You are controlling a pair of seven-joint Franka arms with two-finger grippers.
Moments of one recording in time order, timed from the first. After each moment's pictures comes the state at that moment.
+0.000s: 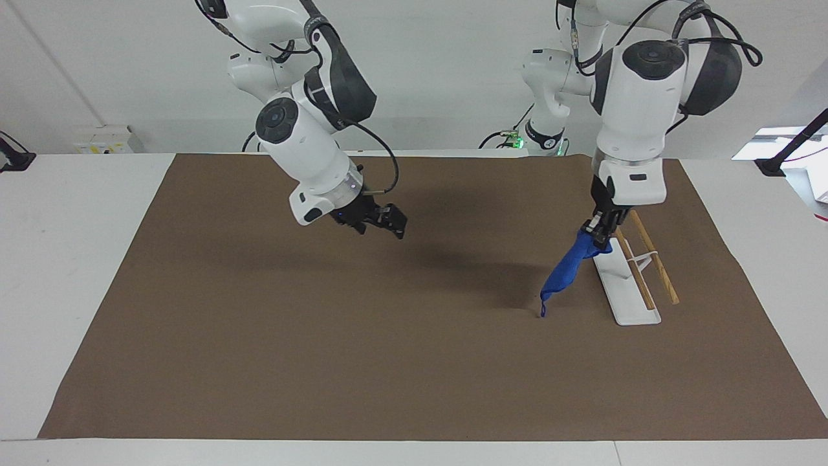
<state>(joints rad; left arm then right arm) -0.32 0.17 0.03 -1.54 0.21 1.81 -0.84 0.14 0.22 0.15 -1.68 0.23 1.89 0.43</state>
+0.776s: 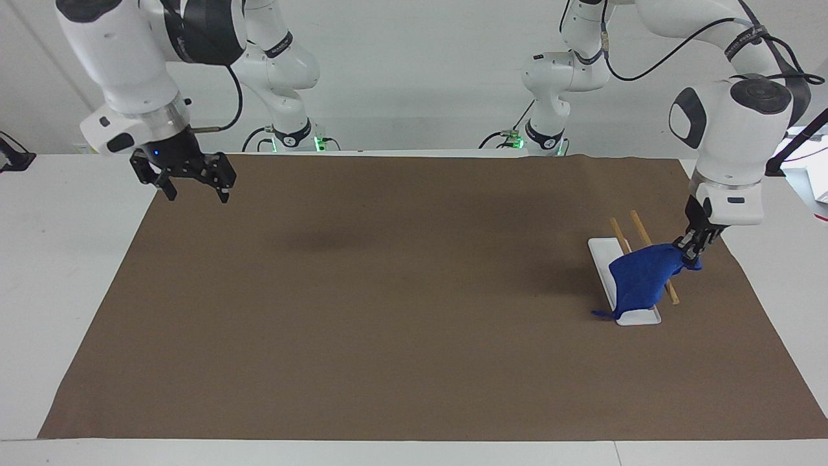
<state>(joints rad) -0.03 0.09 0.04 -1.82 0.21 2.15 -0.49 -0.15 0.00 0.15 -1.53 -0.09 1.52 0.05</state>
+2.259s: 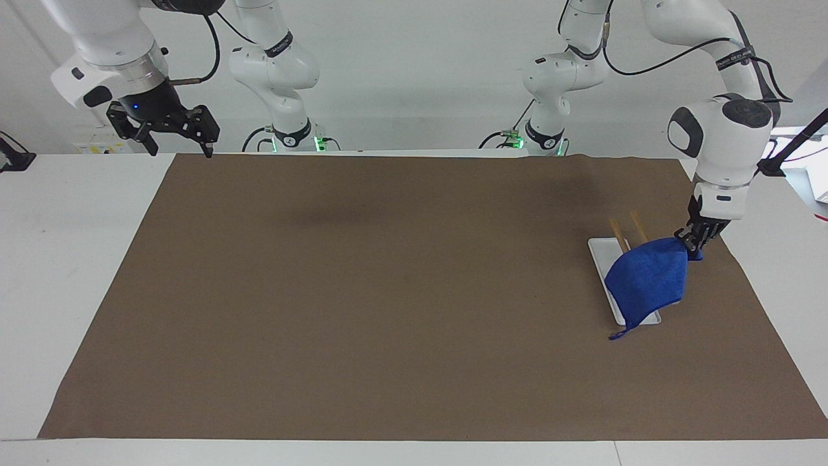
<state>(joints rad) 0.15 -0.02 0.03 -2.23 0.24 2.48 -0.21 -0.11 -0.03 0.08 -1.48 -0.07 1.34 -0.04</state>
